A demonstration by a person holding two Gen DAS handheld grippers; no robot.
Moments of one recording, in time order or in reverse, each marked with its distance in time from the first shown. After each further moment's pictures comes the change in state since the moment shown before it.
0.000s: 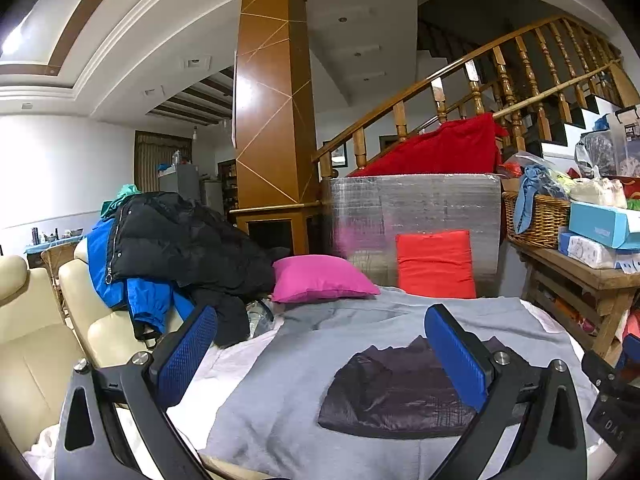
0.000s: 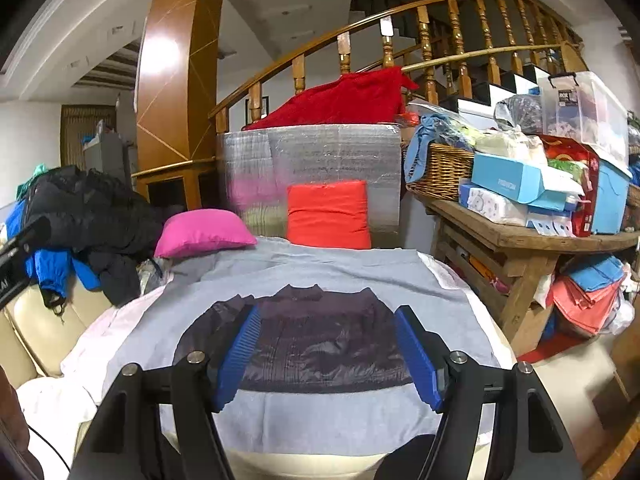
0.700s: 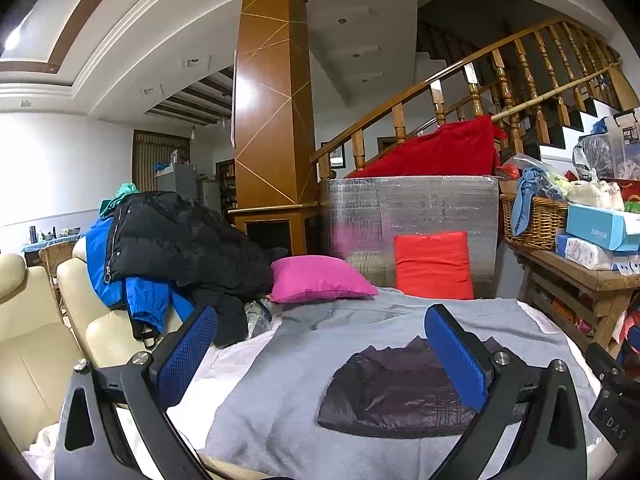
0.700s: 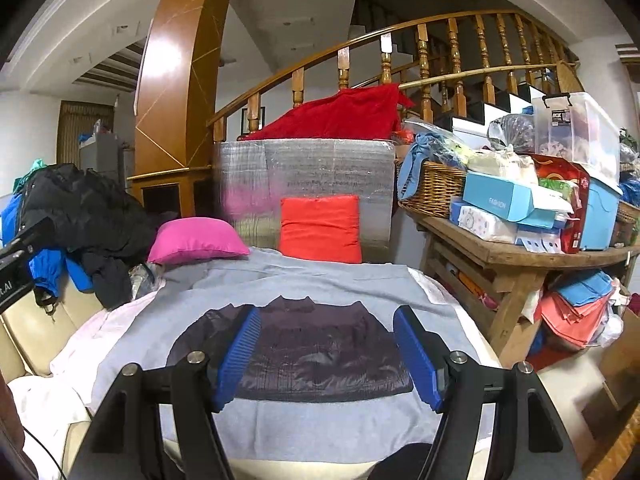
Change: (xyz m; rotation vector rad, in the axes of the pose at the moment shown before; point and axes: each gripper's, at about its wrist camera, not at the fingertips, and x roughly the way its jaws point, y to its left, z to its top) left arm -0.004 0.005 0.000 -0.011 -0.005 -0.010; right arm -0.013 0.007 0.003 -0.025 -0.051 -0.039
